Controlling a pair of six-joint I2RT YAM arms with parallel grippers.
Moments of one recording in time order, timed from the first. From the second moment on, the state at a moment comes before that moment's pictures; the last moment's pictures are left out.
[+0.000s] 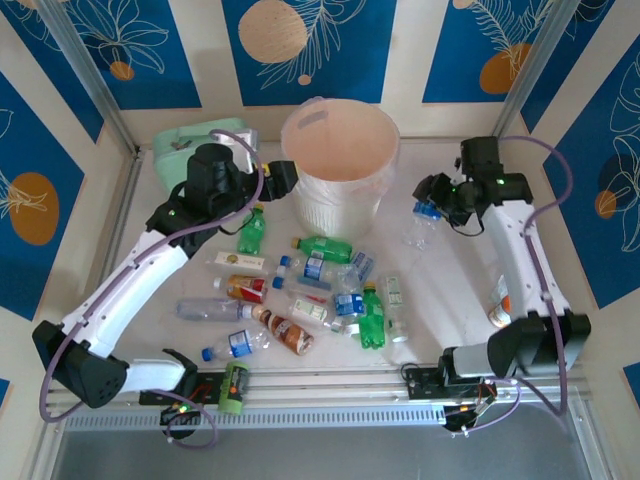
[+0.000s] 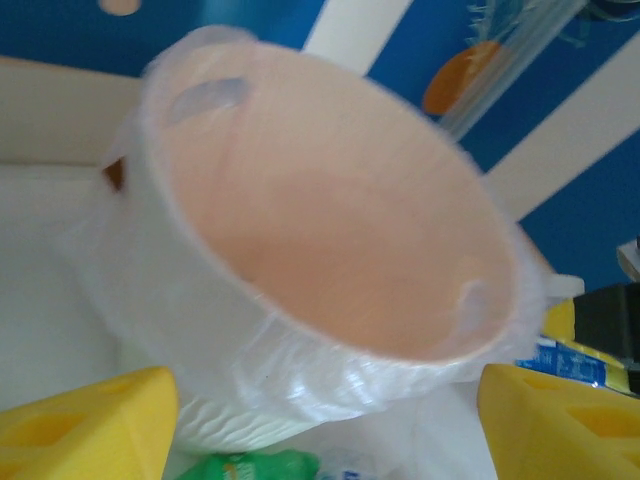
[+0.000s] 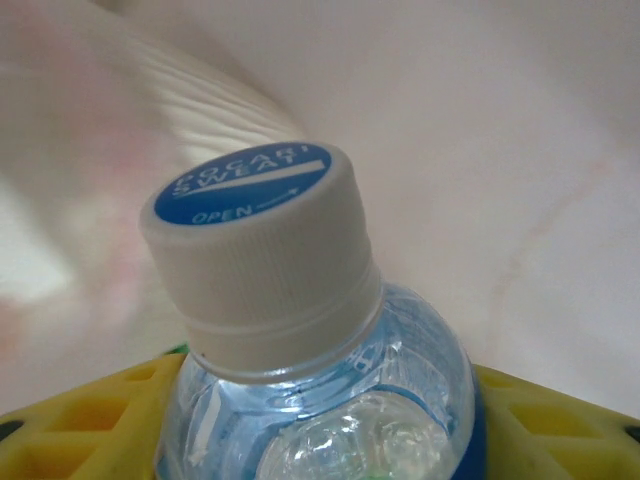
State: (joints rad) left arm -0.56 1.29 1.35 -0.36 0.13 -0.49; right arm 0.05 1.33 1.46 -1.05 -0.24 0.64
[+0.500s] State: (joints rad) left arm -0.83 1.40 1.42 -0.21 0.32 -0.31; right arm 0.16 1.19 1.52 -0.79 -0.53 0.88
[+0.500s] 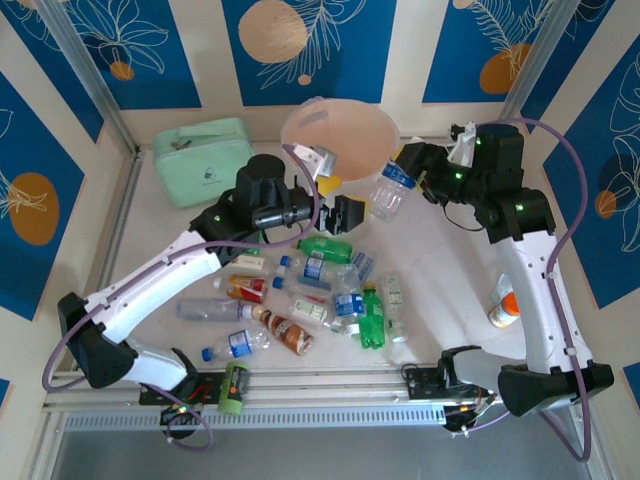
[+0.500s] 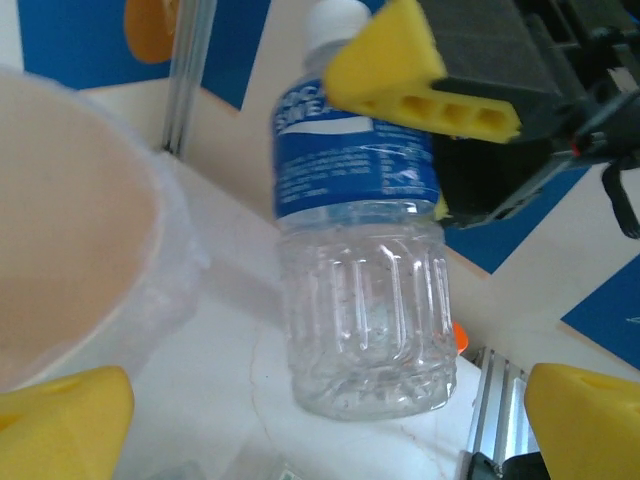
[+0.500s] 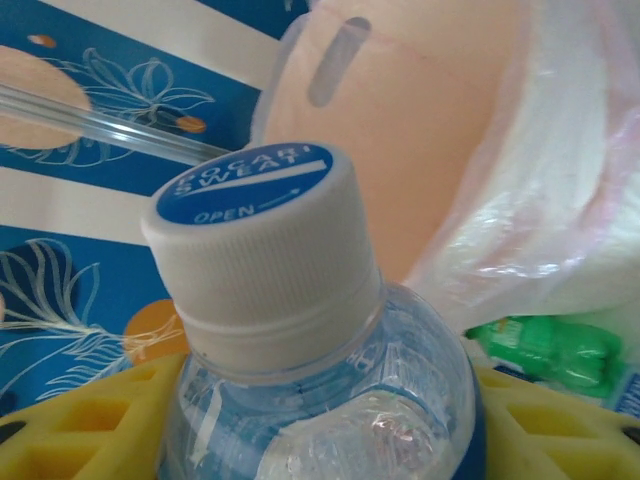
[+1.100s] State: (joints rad) left arm -0.90 1.45 1.45 -0.21 0.32 -0.20; right arm 0.25 1.18 1.49 -0.64 -0.60 1.01
